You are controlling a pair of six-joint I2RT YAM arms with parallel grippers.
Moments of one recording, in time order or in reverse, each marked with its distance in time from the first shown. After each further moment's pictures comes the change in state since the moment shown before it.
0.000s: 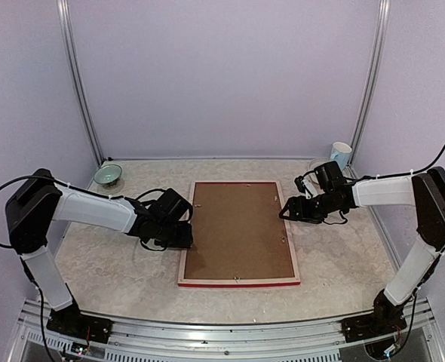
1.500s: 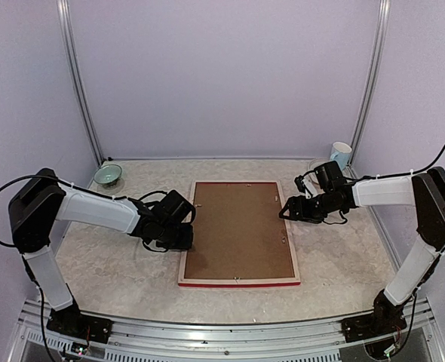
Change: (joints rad) left arm -0.014 0.021 0.016 -0.015 -0.004 -0.034; right arm 0.000 0.000 0.000 0.005 0.000 0.000
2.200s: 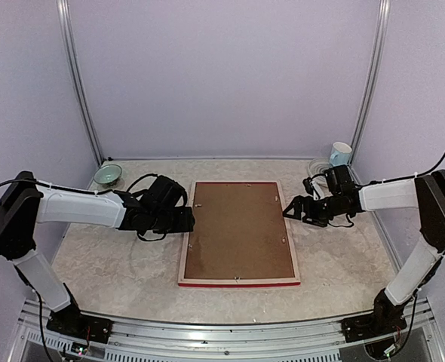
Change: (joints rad) left arm 0.025 -0.122 0.000 0.056 -0.076 -0.004; right arm -0.057 -0.019 -0.074 0.078 -0.088 0.049
